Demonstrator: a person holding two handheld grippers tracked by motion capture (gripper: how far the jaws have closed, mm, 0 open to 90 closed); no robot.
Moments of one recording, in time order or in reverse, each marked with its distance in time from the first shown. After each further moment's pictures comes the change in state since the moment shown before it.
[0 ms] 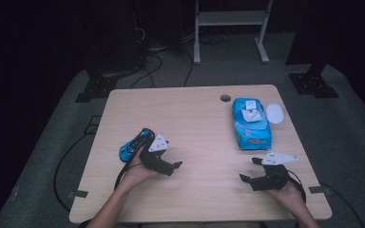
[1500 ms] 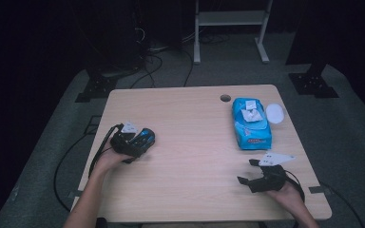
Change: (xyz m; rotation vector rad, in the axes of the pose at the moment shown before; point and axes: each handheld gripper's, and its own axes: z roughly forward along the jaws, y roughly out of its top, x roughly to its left) left arm 0.106 -0.060 -0.019 0.205 0.122 -0.152; right arm 0.006 0.004 0.003 0.030 0.040 -0.024
